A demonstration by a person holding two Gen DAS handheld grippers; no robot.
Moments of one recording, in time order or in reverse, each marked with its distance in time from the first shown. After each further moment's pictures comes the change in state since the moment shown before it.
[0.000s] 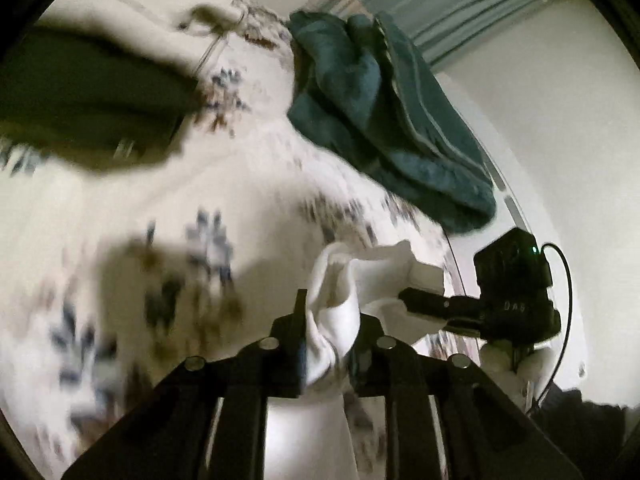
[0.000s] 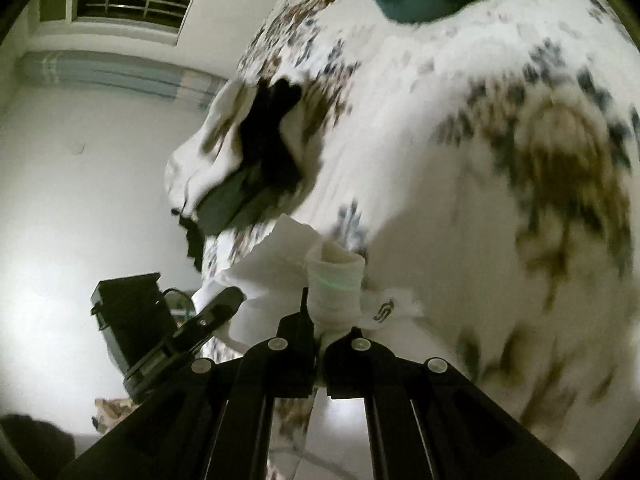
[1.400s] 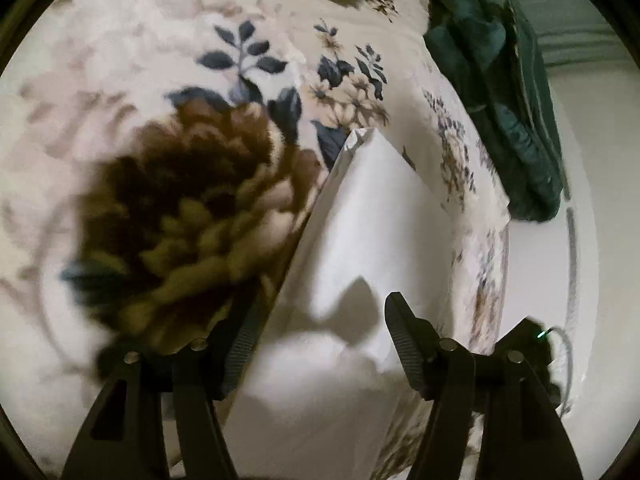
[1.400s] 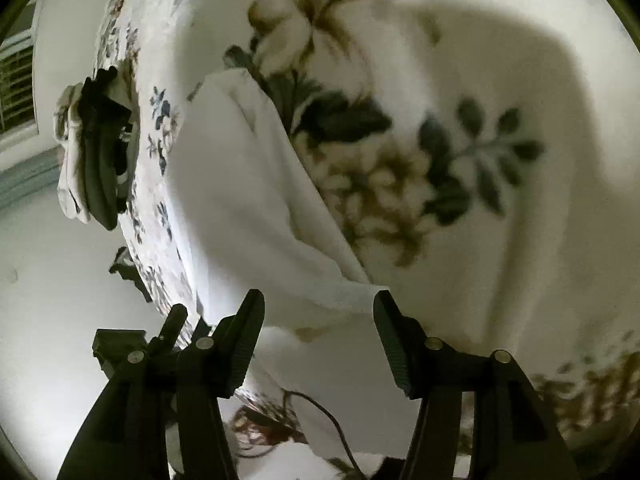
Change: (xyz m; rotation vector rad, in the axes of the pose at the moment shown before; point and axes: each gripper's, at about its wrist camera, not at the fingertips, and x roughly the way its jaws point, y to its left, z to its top) left arm -0.020 0.065 -0.143 -0.373 0.165 0.153; right arm 0.037 -0.090 -0.201 0.603 0.059 -0.203
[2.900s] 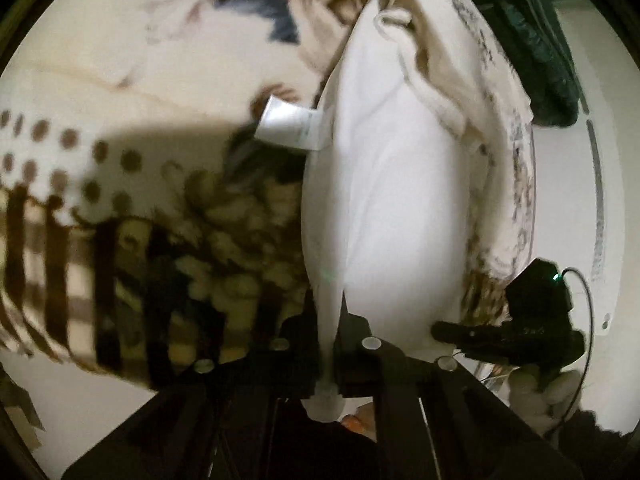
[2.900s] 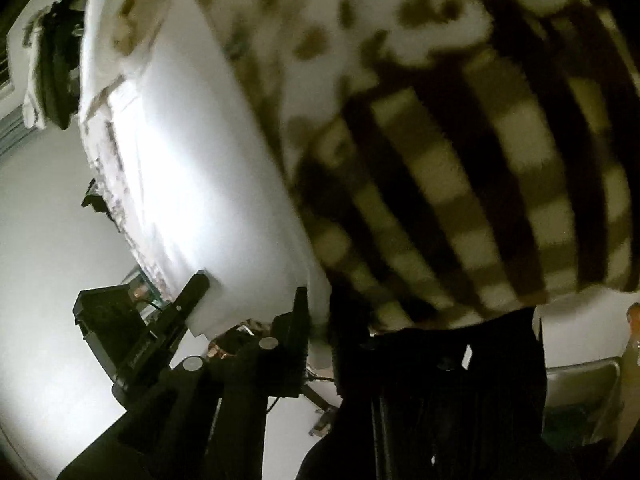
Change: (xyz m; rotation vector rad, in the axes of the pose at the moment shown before) left arm -0.049 0.042 -0.191 0.054 0.212 0.121; right arm 0.029 -0.115 -0.188 -0.014 0.233 -0.039
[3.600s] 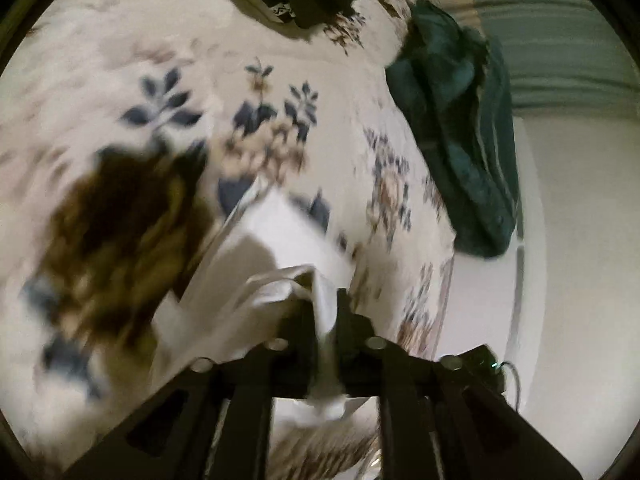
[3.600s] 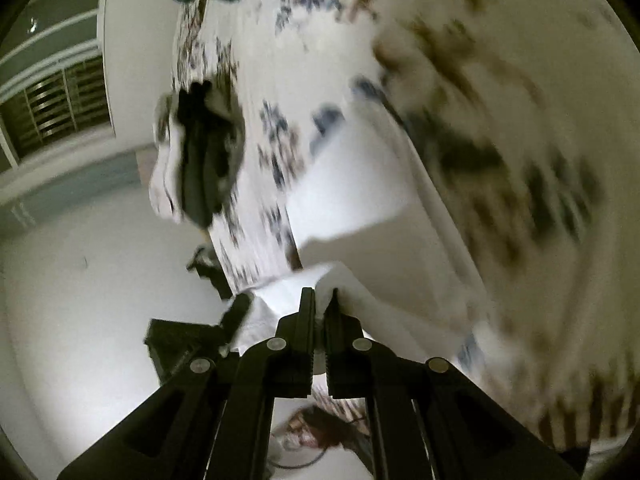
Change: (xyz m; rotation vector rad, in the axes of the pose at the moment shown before) left arm -0.032 -0.081 0.247 -0.144 -0.248 -0.296; right arm -0.110 0.183 0.189 -0.060 -0.316 0.322
